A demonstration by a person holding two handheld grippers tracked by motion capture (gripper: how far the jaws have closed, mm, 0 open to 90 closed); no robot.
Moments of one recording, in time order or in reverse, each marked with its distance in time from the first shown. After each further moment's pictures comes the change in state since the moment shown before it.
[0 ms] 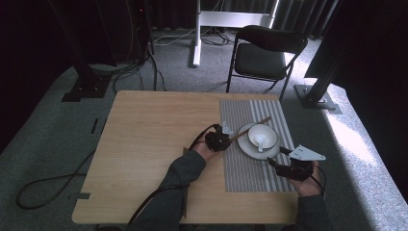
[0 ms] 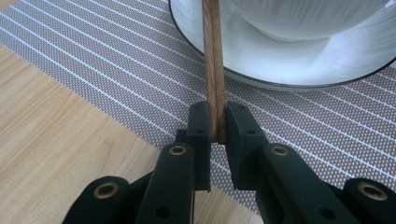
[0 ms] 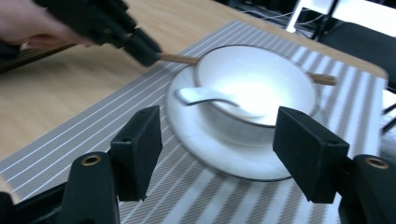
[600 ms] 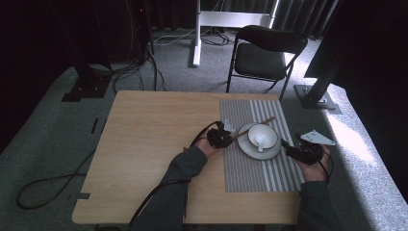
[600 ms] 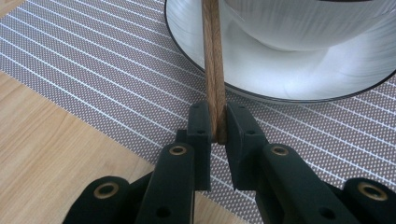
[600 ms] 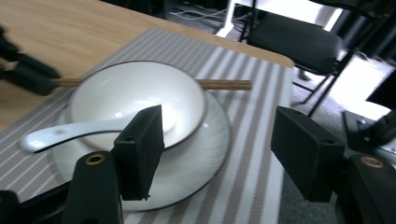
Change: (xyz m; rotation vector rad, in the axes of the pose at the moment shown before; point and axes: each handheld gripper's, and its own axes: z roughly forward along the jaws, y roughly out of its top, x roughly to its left) left arm 0.008 0.008 0.007 -0.002 -0.035 0.035; right arm -0.055 0.010 0.012 -0.002 -0.226 0.122
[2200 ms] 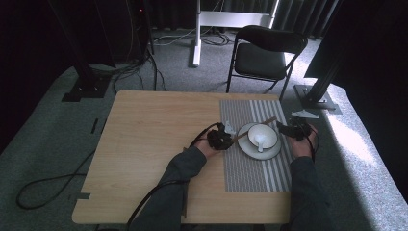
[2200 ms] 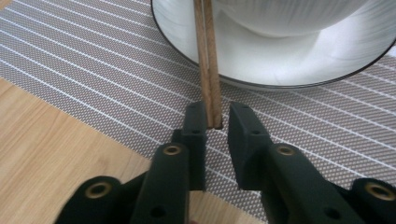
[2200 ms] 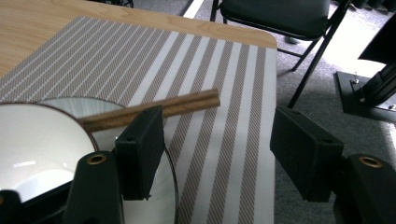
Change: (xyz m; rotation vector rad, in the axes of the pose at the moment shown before) left arm -0.005 -0.001 -0.002 0.032 0.001 0.050; right arm -0.041 0.020 0.103 0.122 -0.071 0.135
